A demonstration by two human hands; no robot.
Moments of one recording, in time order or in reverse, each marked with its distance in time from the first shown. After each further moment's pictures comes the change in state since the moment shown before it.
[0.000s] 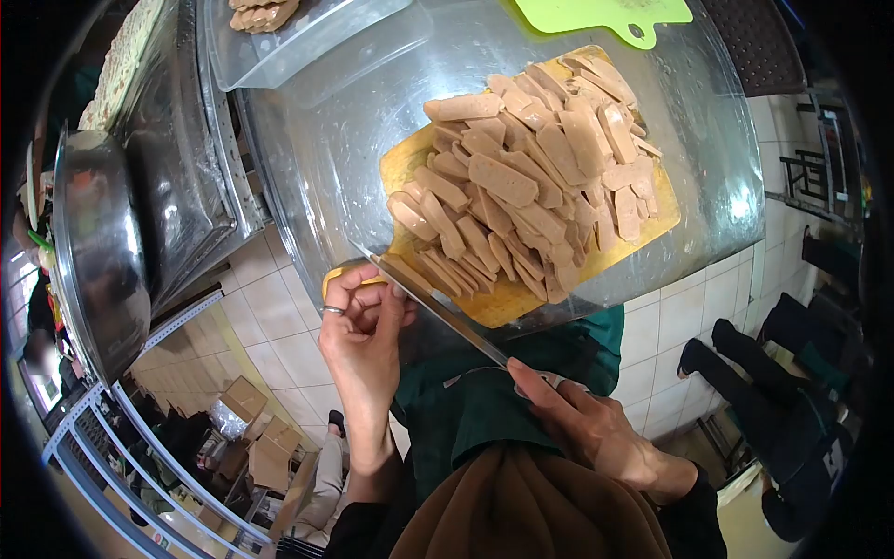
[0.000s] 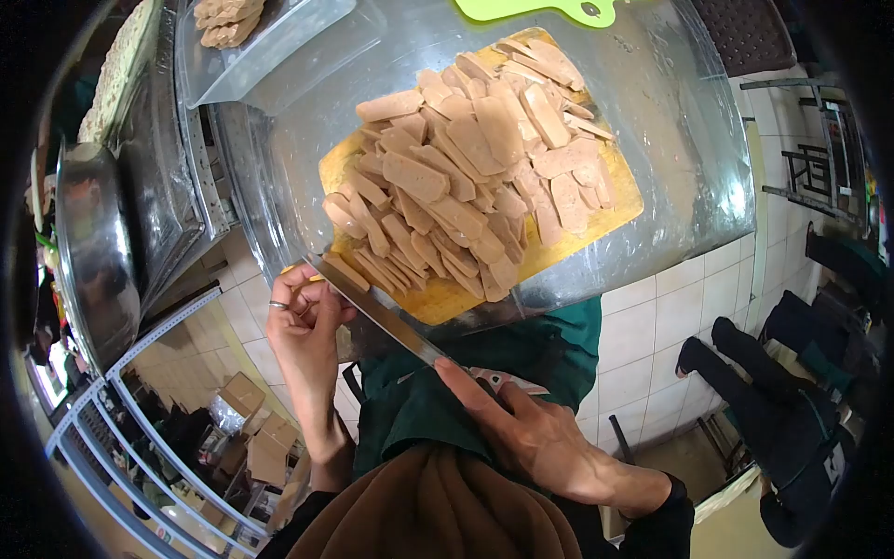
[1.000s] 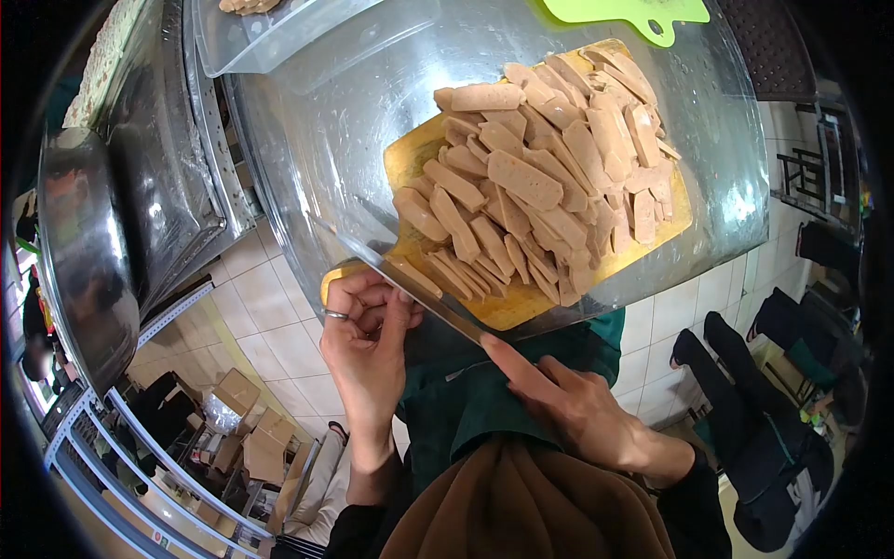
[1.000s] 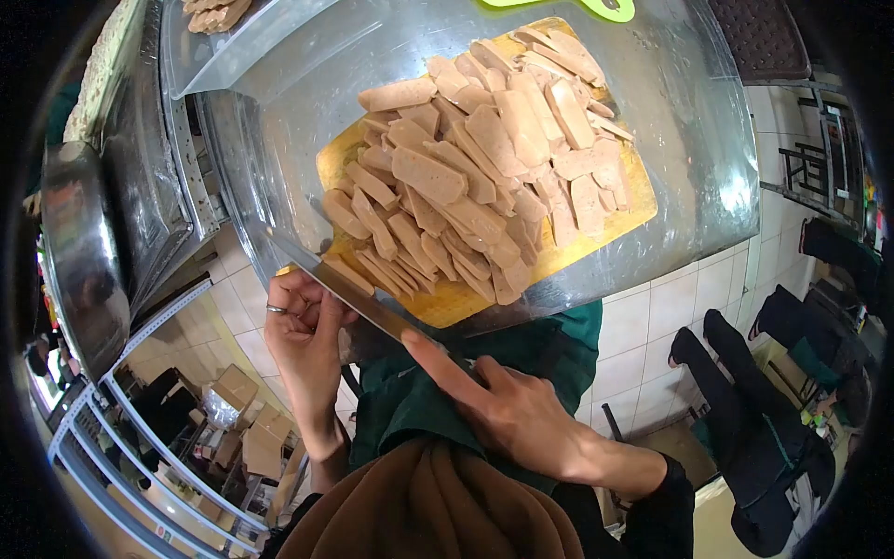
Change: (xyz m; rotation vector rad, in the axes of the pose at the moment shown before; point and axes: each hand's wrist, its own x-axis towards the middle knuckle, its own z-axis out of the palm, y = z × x) left_hand 0.001 0.001 -0.002 -0.030 -0.016 -0.054; right_hand 0.038 -0.007 -0.001 -0.059 -0.038 0.016
